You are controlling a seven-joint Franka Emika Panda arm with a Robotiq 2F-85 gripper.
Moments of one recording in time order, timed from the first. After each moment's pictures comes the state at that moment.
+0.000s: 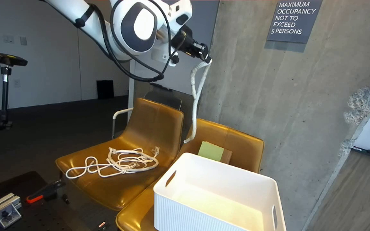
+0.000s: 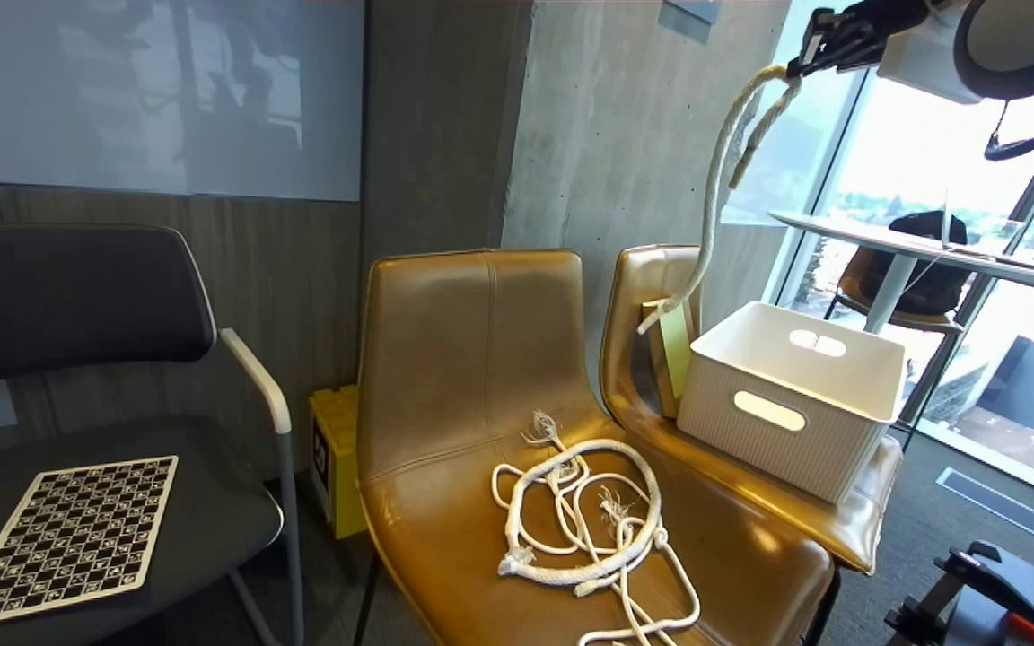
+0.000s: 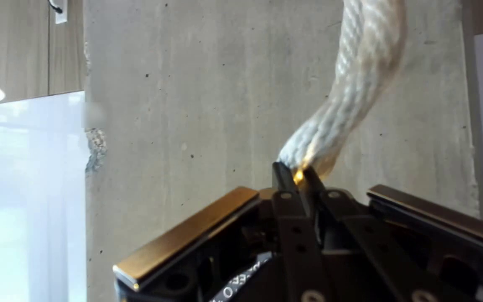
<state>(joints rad) 1.17 0.30 -1.44 -2.06 -0.01 3.27 0.34</state>
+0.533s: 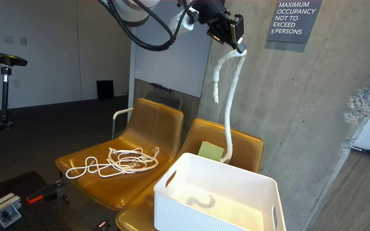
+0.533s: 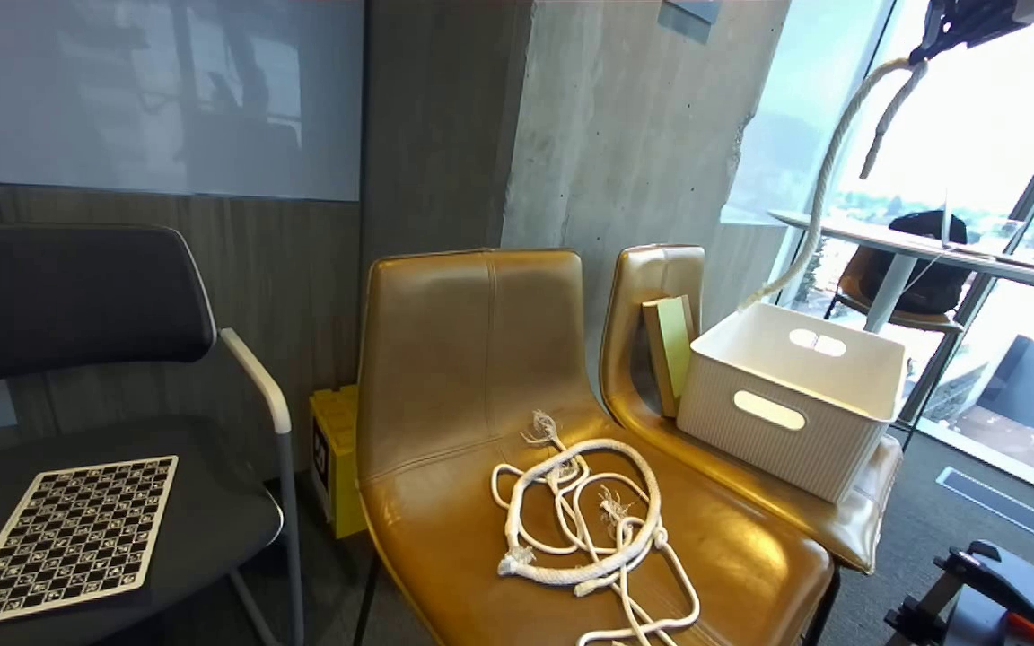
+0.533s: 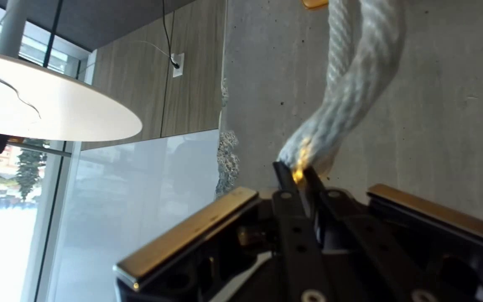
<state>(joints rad) 1.55 0.29 -2.03 -2.03 0.00 2.87 0.22</state>
